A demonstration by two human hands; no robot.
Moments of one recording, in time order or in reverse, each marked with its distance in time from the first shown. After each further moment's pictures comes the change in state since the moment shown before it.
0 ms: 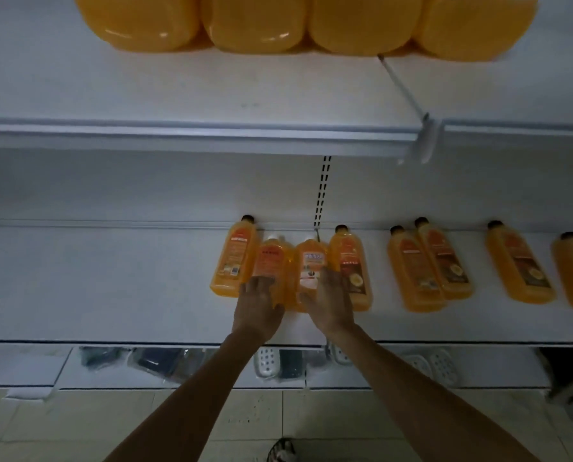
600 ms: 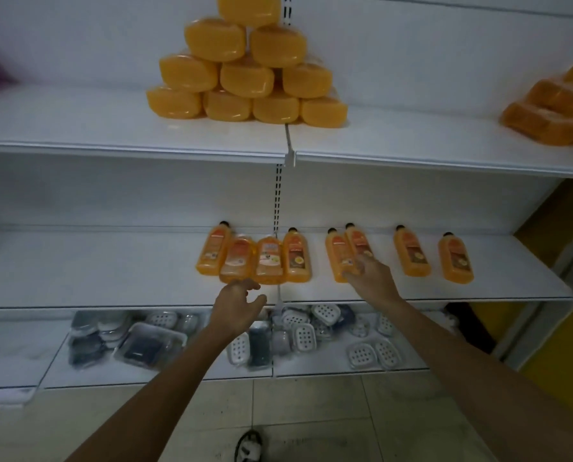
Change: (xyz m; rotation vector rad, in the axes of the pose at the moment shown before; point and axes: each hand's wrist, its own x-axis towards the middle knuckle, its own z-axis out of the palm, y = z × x) left_hand -0.174 0.079 -0.083 -0.261 0.015 0.030; right_hand -0.159 0.050 -0.200 0.141 0.115 0.090
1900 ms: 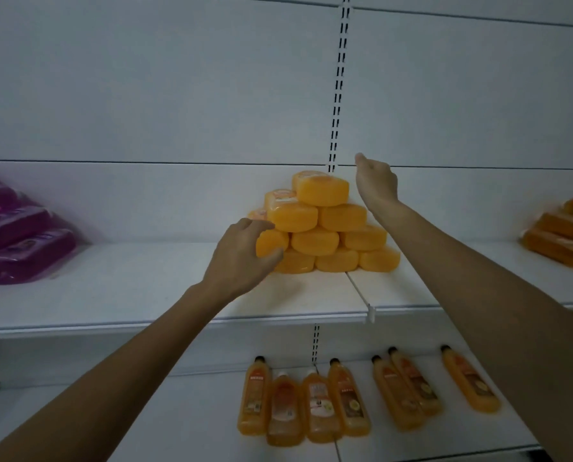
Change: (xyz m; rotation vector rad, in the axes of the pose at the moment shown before) left_hand 0.118 0.098 -0.281 0.086 0.461 0.640; right_hand 0.113 -0.357 -0.125 0.442 0.558 -0.302
